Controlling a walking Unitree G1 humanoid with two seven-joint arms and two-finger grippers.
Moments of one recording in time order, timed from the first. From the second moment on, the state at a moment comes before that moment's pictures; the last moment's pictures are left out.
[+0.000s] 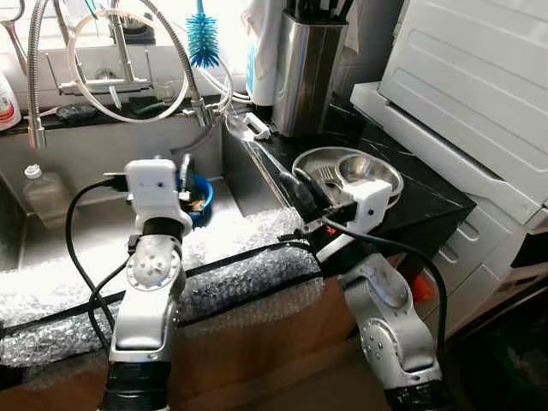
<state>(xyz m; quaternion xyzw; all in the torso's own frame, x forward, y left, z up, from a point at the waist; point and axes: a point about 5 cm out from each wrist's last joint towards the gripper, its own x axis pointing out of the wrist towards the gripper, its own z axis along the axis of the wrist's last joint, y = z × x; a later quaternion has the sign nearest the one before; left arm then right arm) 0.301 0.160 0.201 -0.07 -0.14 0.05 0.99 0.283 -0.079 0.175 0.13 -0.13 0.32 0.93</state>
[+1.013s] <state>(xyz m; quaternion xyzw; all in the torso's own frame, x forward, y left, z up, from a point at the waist) 0.282 0.162 0.215 -0.20 -0.07 -0.26 0.94 0.279 -0.112 0.180 0.05 -0.15 0.32 0.94</state>
